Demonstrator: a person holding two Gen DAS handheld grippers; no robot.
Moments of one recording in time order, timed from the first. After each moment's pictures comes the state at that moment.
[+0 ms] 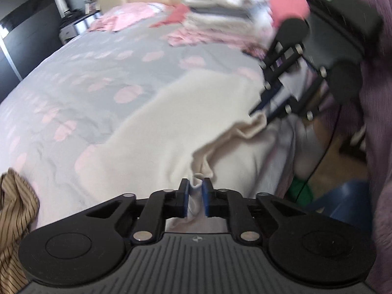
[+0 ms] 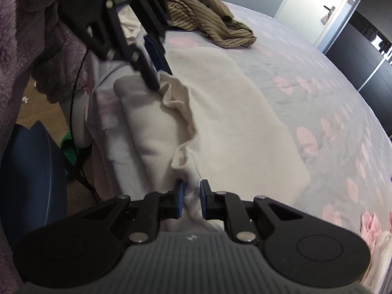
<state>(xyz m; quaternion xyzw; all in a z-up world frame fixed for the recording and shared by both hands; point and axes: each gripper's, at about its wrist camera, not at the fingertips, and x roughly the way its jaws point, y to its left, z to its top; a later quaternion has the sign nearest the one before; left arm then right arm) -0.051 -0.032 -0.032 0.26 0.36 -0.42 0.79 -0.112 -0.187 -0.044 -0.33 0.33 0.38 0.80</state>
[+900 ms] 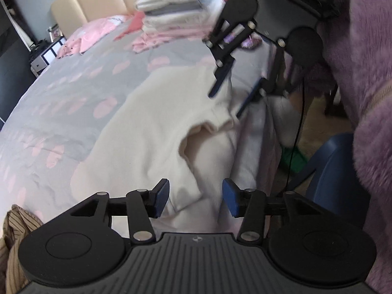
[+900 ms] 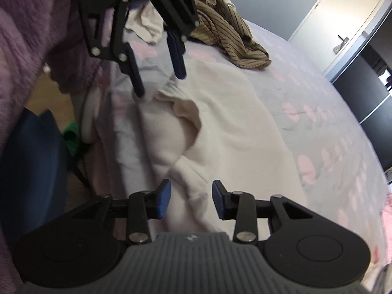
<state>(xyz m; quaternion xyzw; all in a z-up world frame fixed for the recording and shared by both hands) -0.094 -0.025 -0.047 0.39 0.32 -0.46 0.73 -0.131 -0.170 -0.045 -0.40 0.28 0.40 0.78</state>
